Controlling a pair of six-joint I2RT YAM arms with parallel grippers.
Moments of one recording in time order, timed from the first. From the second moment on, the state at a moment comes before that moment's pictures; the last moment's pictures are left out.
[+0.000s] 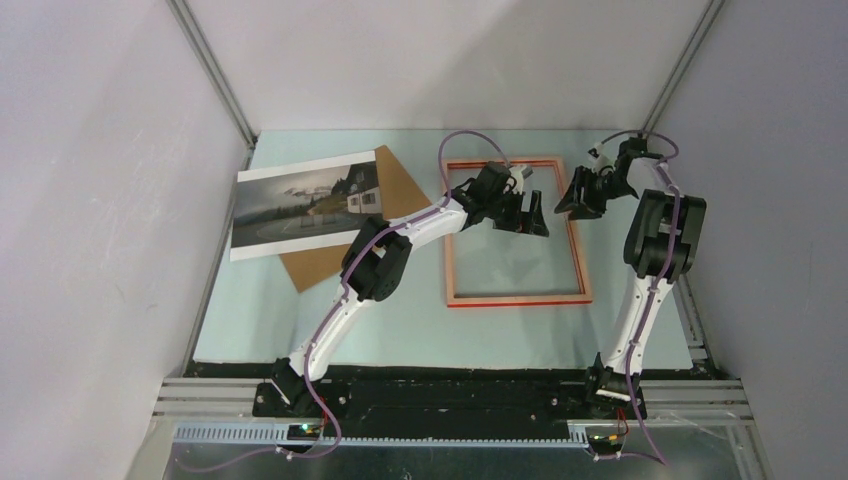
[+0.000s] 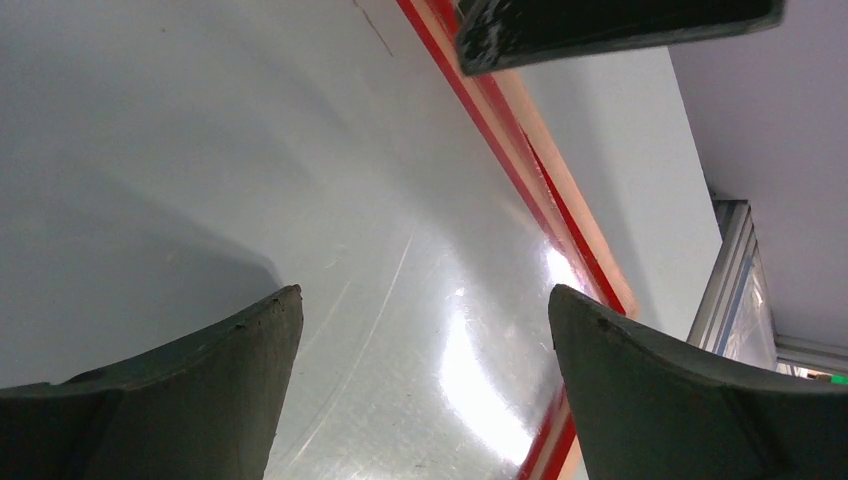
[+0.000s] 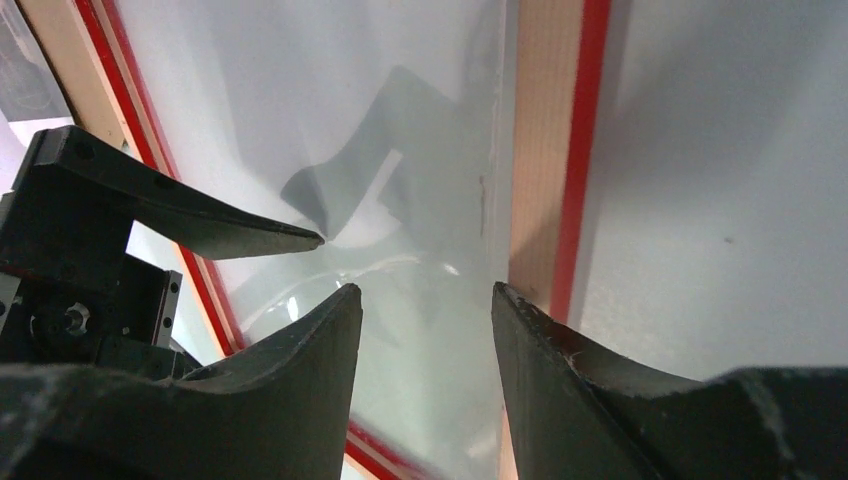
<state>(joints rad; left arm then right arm) -0.78 2.57 2.15 -0.20 0.48 -0.54 -0.22 2.24 1.77 -0.84 -0.68 -0.02</state>
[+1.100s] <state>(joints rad) -0.77 2.30 1.93 -0.24 0.47 -0.48 -0.27 2.10 1.60 -0.77 -0.56 -0.07</state>
